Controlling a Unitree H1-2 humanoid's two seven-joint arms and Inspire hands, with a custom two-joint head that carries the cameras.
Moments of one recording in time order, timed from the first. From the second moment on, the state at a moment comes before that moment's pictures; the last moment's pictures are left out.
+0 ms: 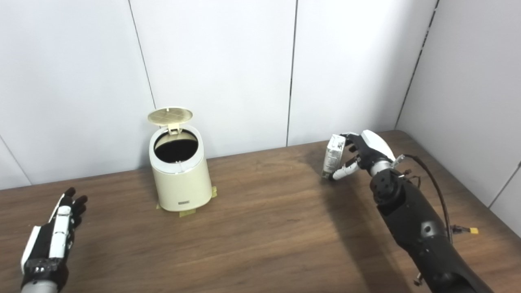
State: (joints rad) left arm -0.17 0.12 0.08 -0.14 0.04 0.30 0.00; right arm -0.51 -0.58 0.06 0.41 -0.46 0.30 0.03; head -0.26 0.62
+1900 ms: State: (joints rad) left arm -0.15 0.15 0.05 -0.16 0.04 0.30 -0.05; right arm -0.52 -0.53 0.04 0.44 -0.46 0.25 -0.12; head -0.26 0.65
